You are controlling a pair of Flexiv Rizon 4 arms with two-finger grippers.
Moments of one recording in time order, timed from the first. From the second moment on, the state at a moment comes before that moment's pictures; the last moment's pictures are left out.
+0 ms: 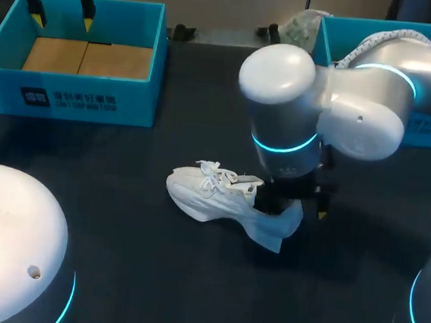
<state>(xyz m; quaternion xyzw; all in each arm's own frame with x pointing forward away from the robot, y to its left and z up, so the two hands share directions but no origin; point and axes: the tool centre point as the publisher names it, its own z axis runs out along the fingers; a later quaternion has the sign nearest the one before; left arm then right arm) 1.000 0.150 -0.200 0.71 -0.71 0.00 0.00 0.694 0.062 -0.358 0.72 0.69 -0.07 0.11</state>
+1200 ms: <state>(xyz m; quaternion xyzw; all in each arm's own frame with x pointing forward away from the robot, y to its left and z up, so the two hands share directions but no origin) 1.000 0.150 -0.200 0.71 -0.71 0.00 0.00 0.670 0.068 -0.290 0.34 0.94 -0.02 0.11</state>
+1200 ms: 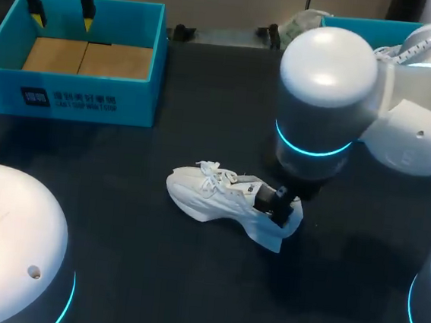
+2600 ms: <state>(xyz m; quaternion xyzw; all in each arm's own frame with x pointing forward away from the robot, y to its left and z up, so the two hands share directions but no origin) 1.000 0.150 -0.200 0.71 -0.71 0.00 0.00 0.695 0.026 -0.293 -0.08 0.99 0.09 0.11</state>
